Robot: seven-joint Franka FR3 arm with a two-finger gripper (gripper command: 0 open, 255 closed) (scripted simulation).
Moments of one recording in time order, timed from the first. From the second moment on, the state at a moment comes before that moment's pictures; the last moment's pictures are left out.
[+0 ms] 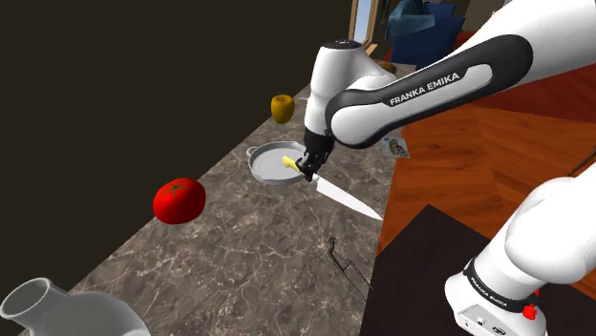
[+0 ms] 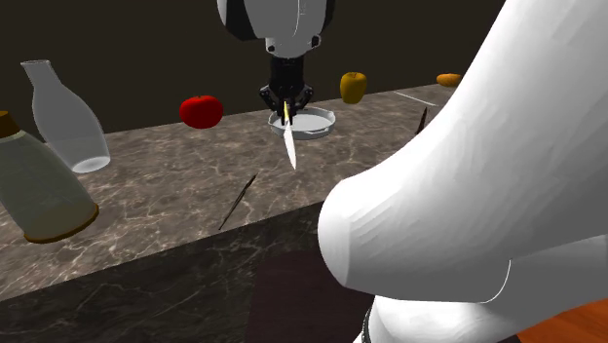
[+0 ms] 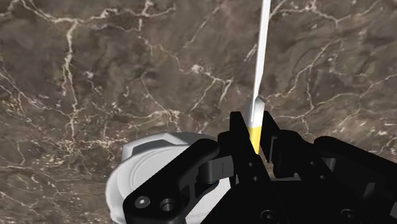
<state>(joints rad) -0.03 -0.26 0.41 -2.41 0.12 2.33 0.16</state>
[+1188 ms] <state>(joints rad) -0.22 -0.02 0.16 -2.15 0.08 2.29 -0.24</state>
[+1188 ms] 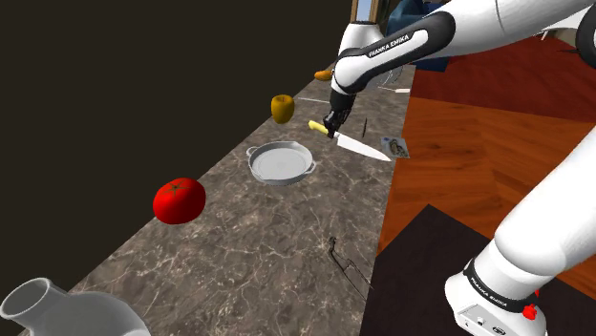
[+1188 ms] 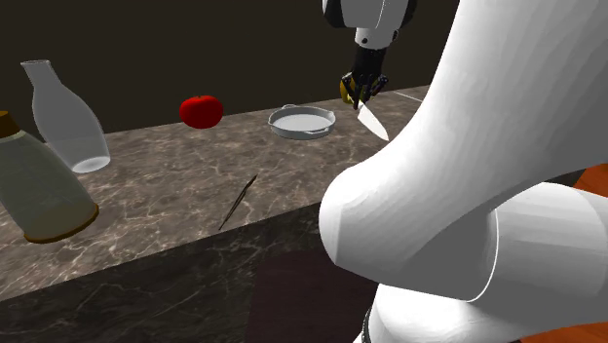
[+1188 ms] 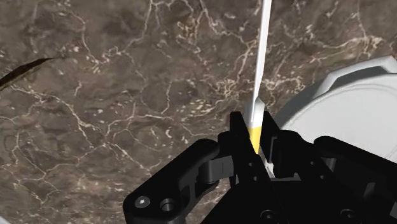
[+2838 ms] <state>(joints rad) -0.38 0.44 0.05 -1.64 0.10 2.21 -0.54</state>
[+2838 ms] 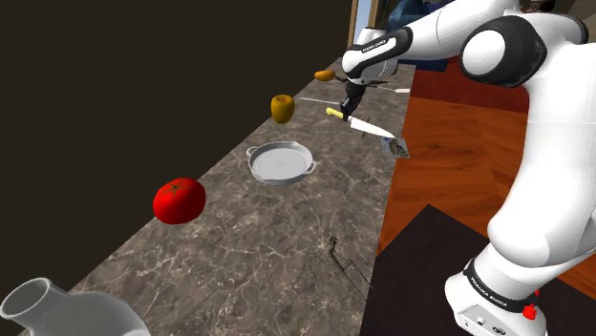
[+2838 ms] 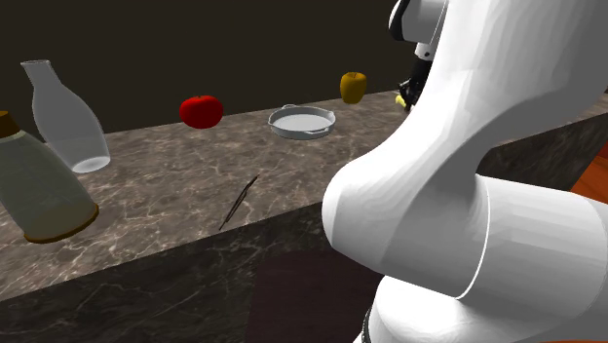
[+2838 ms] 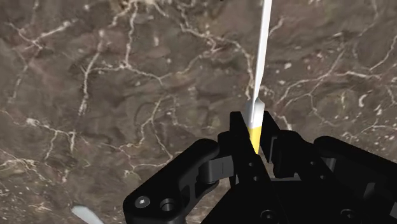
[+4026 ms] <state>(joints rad) -0.38 0.49 0.05 -1.68 0.10 2.30 -0.54</state>
